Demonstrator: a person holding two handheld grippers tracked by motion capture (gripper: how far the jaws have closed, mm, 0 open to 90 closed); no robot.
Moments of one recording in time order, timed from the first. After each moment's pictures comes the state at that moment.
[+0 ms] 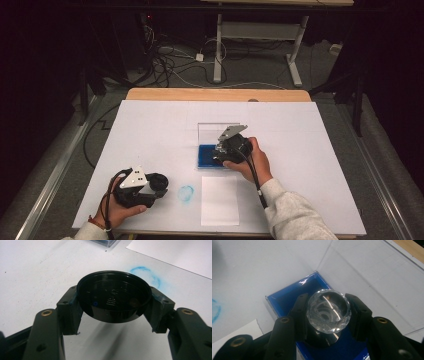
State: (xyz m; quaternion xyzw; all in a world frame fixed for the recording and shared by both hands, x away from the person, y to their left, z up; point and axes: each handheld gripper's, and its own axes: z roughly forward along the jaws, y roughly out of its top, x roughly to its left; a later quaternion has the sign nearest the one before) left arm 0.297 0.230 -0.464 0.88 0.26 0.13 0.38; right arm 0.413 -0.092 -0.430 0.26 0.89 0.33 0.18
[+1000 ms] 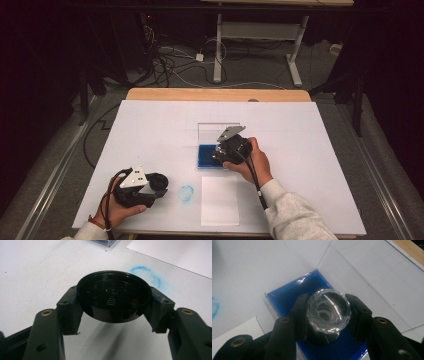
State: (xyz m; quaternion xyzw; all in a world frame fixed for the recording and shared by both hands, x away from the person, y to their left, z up) left arm 0.297 0.231 -0.464 0.88 0.26 0.13 0.38; right arm 0.409 -0.090 -0.427 0.25 0.89 0.31 0.19
